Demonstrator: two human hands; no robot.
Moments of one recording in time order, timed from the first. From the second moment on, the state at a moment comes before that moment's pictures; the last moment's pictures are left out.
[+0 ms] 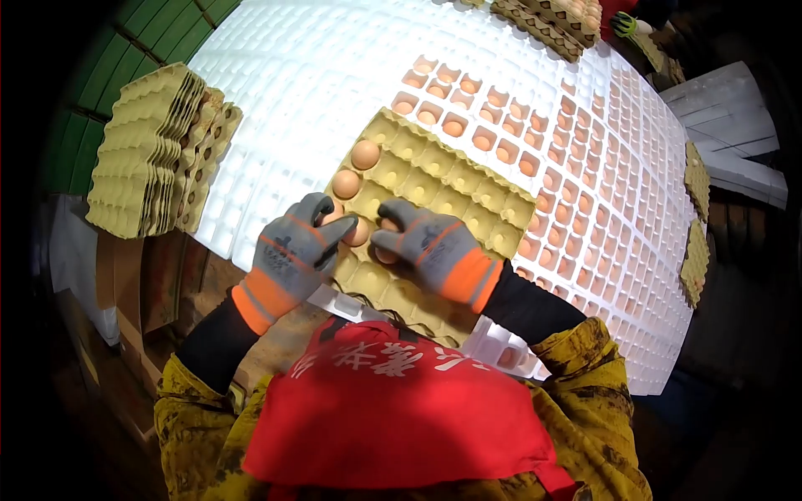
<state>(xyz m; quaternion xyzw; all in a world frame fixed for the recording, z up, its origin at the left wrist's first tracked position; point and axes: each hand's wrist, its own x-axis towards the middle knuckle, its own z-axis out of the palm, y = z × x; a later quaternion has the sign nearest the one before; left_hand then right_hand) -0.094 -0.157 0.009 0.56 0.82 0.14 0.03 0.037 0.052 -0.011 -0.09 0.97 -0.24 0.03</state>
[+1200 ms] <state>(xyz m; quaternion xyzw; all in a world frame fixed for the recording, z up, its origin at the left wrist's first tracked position) -0.256 0.133 -0.109 0.74 0.58 -0.01 0.34 0.053 0.269 -0.144 0.19 0.86 -0.47 -0.02</state>
